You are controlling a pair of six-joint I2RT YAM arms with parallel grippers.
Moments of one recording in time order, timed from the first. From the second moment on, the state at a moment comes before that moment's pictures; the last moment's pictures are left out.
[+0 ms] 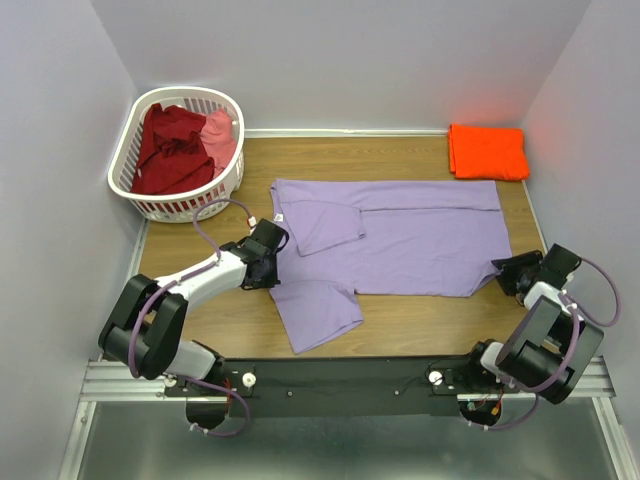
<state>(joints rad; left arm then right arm) -0.52 1.41 0.71 -0.46 -0.15 -0.54 -0.66 1.24 0.42 -0.01 -0.30 0.75</state>
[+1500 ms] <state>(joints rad) -0.52 1.32 0.79 -0.54 -0.17 -0.55 -0.66 1.12 0.52 -0.23 -0.23 0.83</state>
